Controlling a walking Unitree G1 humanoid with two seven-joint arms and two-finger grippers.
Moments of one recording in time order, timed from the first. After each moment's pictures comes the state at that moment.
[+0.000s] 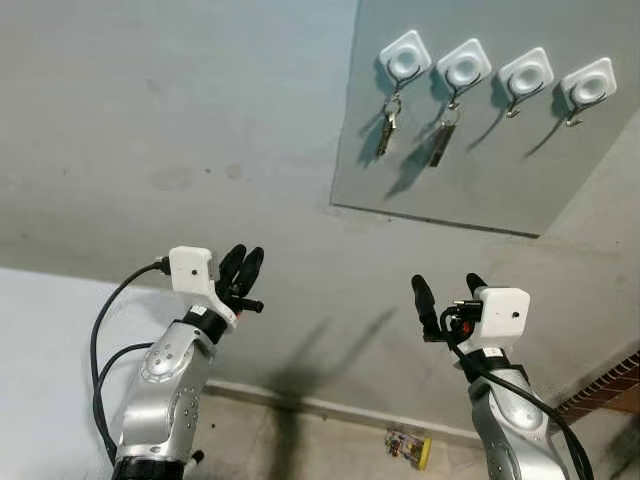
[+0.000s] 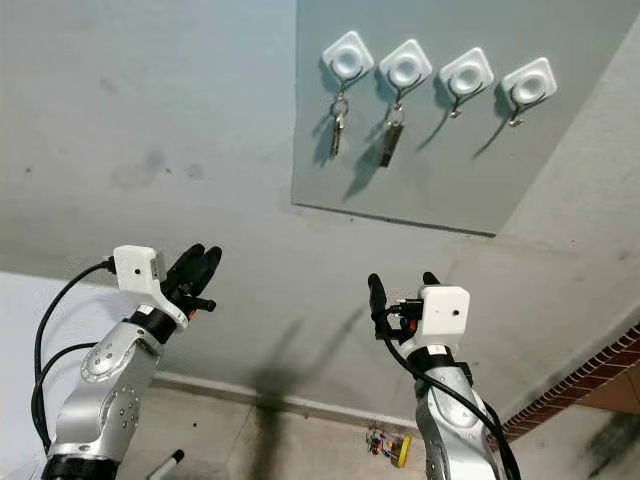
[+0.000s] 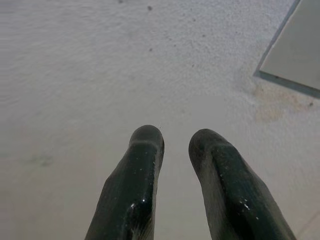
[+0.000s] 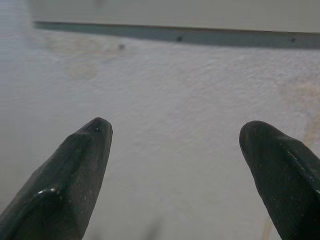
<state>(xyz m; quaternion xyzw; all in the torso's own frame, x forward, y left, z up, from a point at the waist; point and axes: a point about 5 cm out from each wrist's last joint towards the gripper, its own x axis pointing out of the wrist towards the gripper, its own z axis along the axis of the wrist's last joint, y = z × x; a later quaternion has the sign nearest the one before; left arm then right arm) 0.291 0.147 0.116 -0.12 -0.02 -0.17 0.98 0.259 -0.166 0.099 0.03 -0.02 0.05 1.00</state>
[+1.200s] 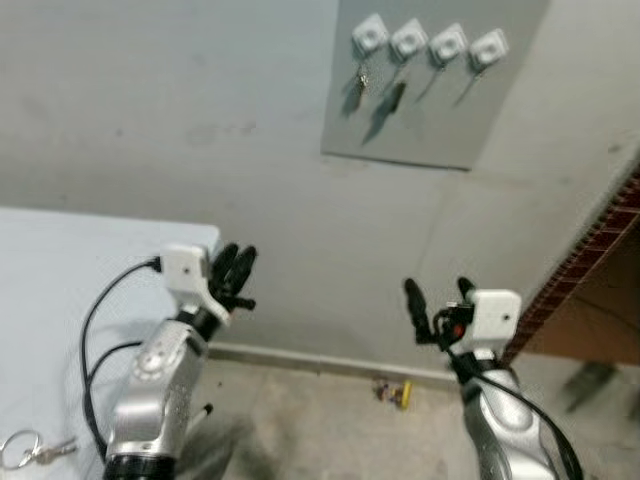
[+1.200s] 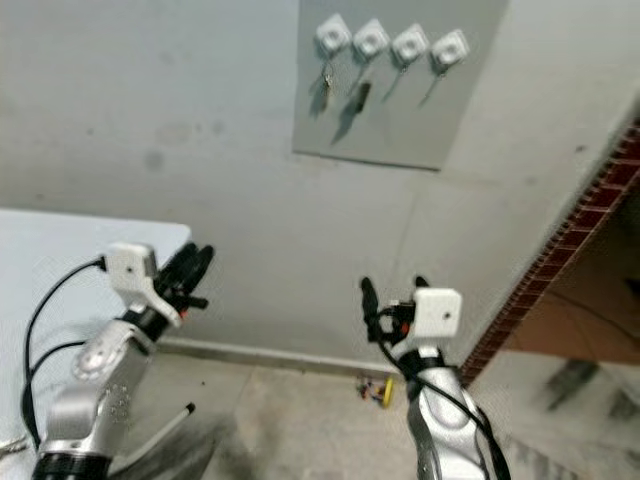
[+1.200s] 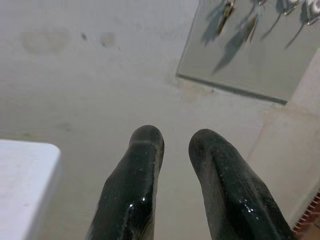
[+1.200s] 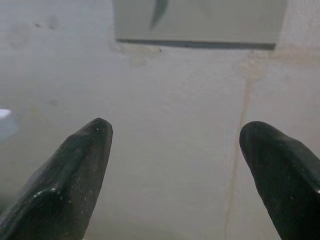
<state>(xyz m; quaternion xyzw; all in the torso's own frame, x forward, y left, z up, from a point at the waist) 0.294 0.154 0.124 -0.11 -0.03 -0.16 0.98 0.258 -0.159 0.097 0.04 -0.02 0.06 1.00</state>
